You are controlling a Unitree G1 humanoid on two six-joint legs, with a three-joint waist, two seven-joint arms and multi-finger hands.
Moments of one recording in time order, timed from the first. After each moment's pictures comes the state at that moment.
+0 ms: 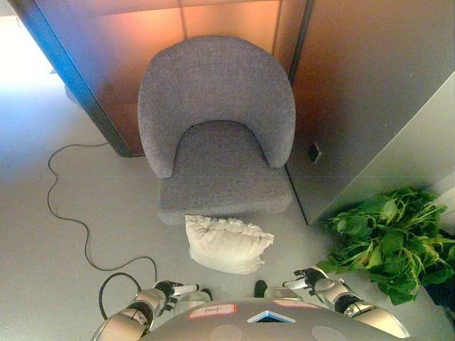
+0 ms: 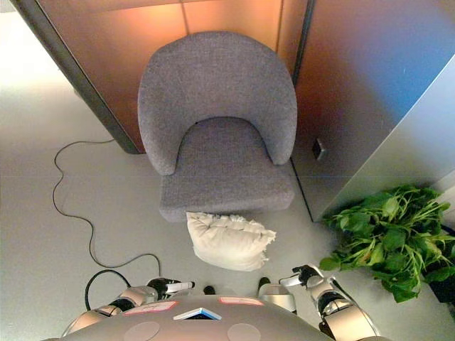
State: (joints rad) left arm -0.03 0.21 -0.33 1.24 0.00 0.22 -0.07; right arm -0.05 -0.24 0.34 1.22 -0.16 0.19 0.03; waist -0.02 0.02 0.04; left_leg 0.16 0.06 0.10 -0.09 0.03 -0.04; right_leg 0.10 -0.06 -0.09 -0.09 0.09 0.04
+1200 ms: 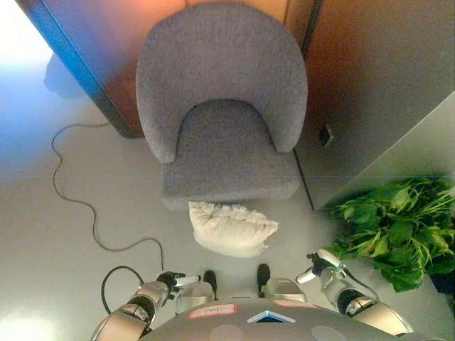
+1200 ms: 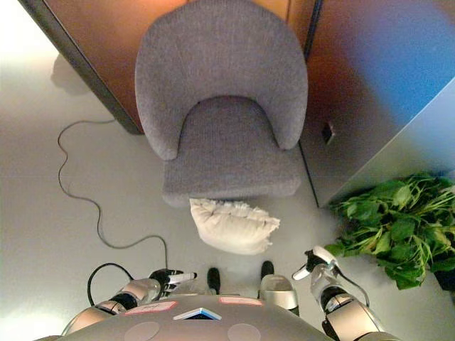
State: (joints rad) left arm -0.06 0.22 -0.36 1.20 -0.06 0.19 -0.02; right arm -0.12 -0.31 0.46 1.19 -0.43 0.18 -0.21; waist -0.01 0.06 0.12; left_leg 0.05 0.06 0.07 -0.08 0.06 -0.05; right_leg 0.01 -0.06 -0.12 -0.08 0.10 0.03
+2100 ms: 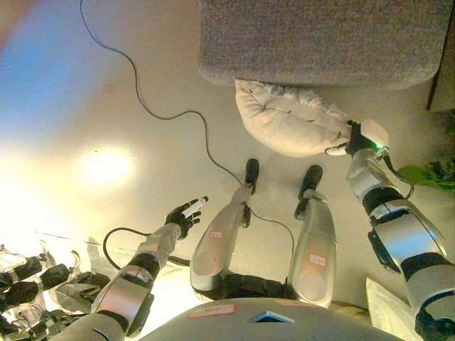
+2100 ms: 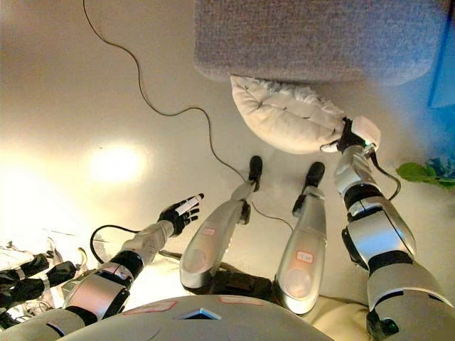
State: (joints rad) left arm -0.25 0.24 -0.34 1.01 -0.65 0.08 -0.06; right arm -0.78 -0.54 0.46 1.18 -0.24 0.18 -0.30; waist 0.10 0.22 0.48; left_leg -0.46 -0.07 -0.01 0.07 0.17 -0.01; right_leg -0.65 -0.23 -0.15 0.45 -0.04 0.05
